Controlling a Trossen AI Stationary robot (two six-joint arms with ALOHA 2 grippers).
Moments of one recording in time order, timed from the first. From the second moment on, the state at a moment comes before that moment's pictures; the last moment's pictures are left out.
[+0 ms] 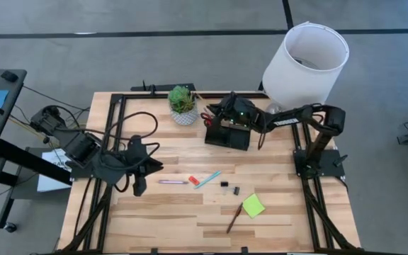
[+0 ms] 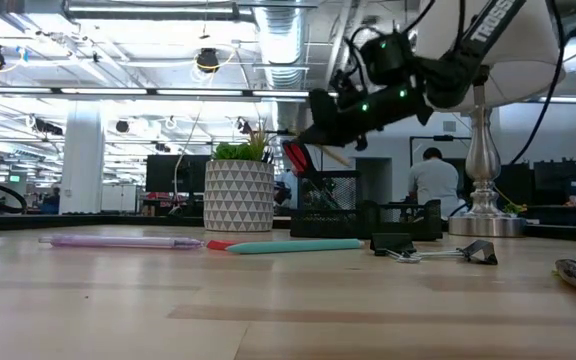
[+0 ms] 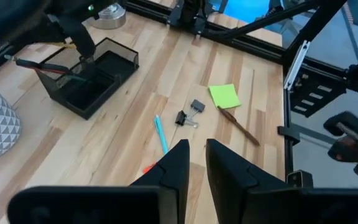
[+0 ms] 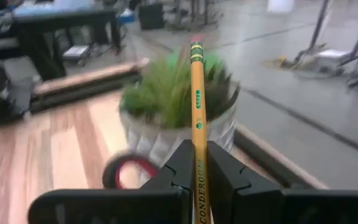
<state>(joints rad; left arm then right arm) -0.59 1.16 1.35 -0.90 -0.56 -0.72 -0.37 1.74 0.83 0.69 0.09 0.04</state>
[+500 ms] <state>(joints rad) -0.59 1.16 1.35 -0.90 -0.56 -0.82 -0.36 1.98 0.83 1.02 0.10 0.17</state>
